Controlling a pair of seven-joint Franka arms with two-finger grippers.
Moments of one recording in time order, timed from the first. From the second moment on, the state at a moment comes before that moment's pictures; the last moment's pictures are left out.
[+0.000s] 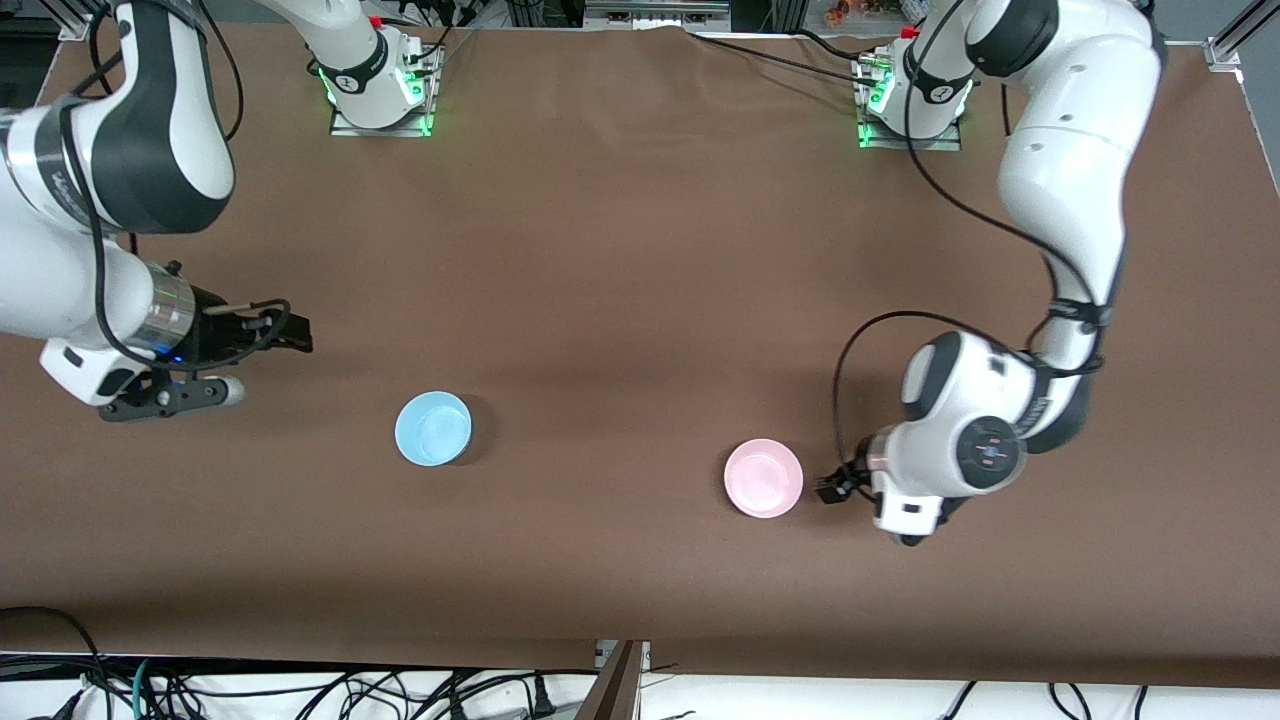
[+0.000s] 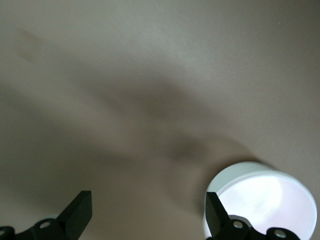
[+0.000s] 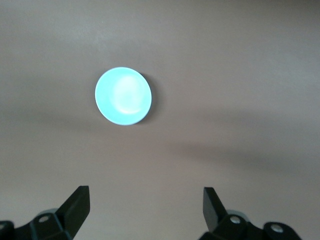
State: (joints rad) left arm 0.01 0.91 -0.35 -1.10 0.14 1.84 -0.88; right arm 0.34 0.40 -0.27 -1.42 0.19 1.69 -0.10
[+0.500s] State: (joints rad) left arm 0.15 0.60 -0.34 -1.04 0.14 1.55 -0.36; right arm 0.37 0.64 -0.26 -1.51 0.20 2.09 -0.10
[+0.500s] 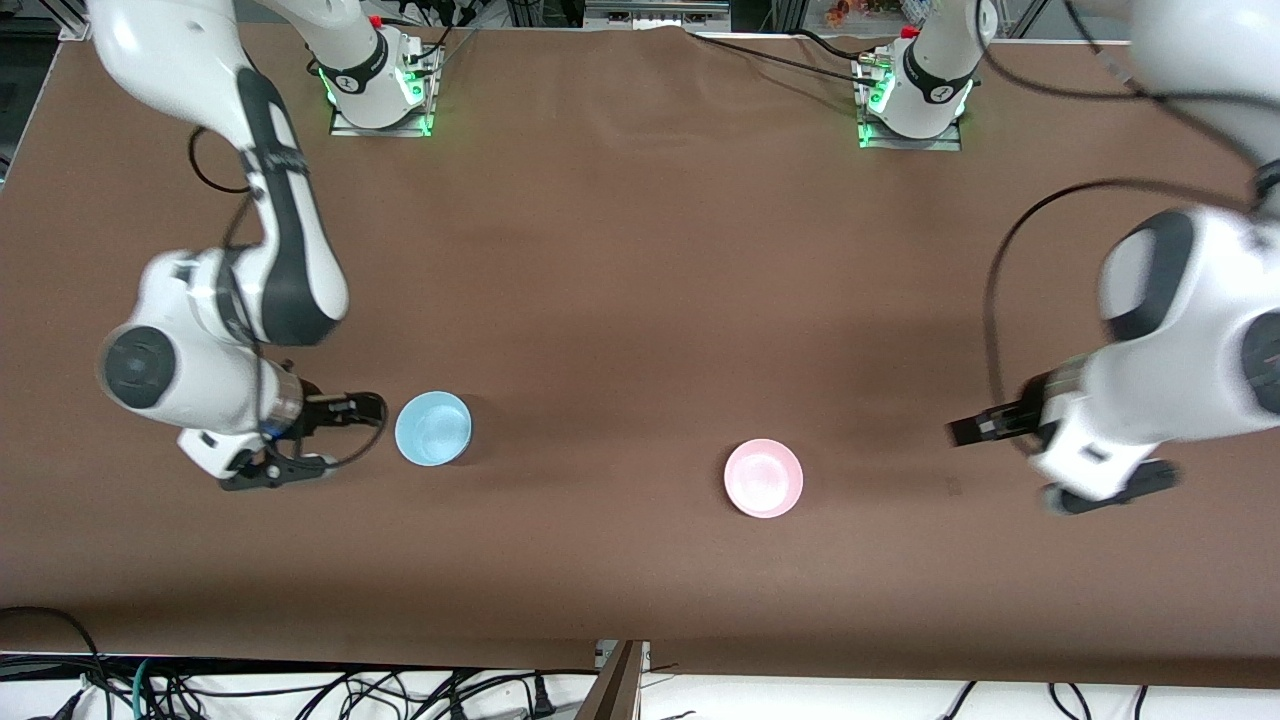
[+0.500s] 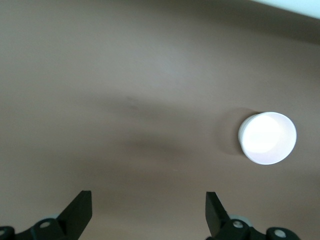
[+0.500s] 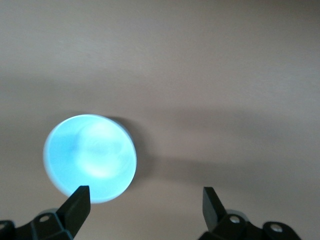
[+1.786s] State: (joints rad) left arm 0.31 0.54 -0.35 -1.08 0.14 1.53 0.02; right arm 0.39 0.65 -0.22 -1.69 0.25 2.31 -0.10
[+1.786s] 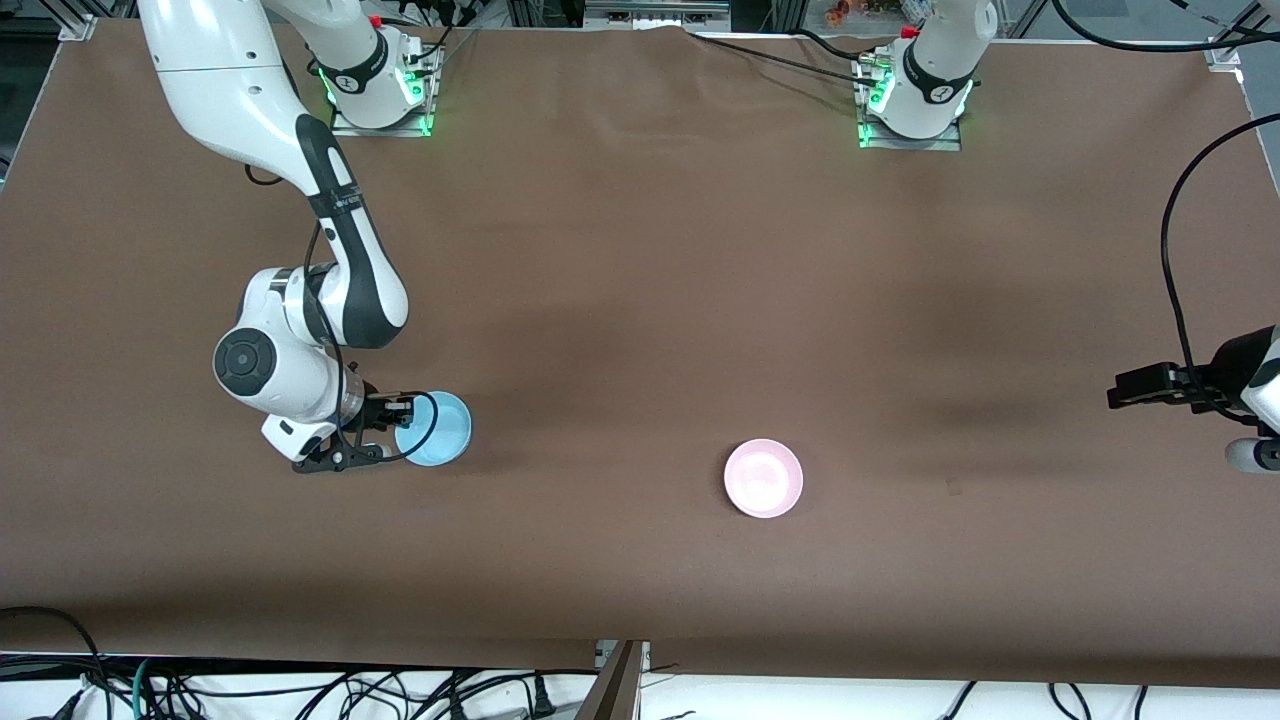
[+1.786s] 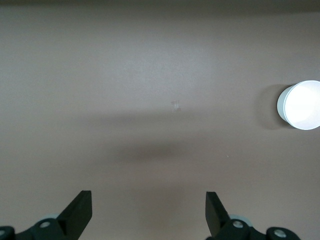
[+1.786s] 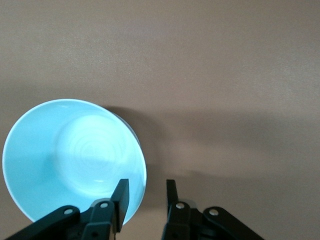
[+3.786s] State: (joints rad) left arm 0.31 0.54 -0.35 -1.08 0.14 1.53 0.02; right arm 0.55 0.92 0.06 -1.10 0.36 2.48 1.17
